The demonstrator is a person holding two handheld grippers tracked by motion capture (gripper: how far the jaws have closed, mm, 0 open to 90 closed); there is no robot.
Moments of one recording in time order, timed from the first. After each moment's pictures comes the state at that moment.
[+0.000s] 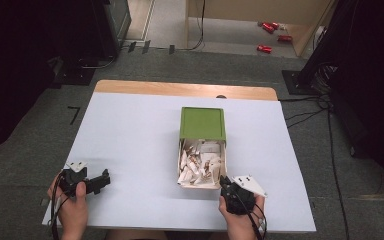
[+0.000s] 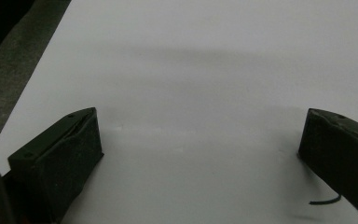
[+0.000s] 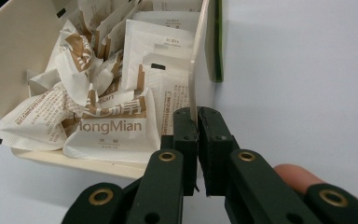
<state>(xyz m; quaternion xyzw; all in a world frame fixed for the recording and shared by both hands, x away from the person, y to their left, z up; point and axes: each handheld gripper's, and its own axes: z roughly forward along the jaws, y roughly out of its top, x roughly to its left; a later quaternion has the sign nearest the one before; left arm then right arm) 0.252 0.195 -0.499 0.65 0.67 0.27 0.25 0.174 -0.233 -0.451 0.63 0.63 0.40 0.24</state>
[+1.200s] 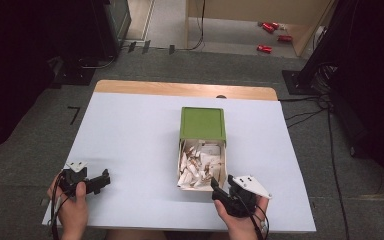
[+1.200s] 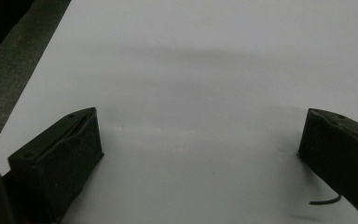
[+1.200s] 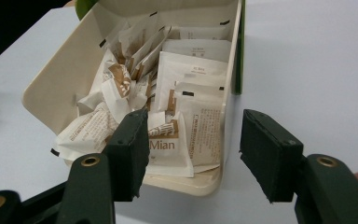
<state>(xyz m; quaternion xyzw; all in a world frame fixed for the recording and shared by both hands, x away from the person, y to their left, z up) 0.252 0.195 -0.499 0.65 0.67 0.27 0.25 0.163 -0.228 -0.424 0.62 0.63 0.42 0.22</state>
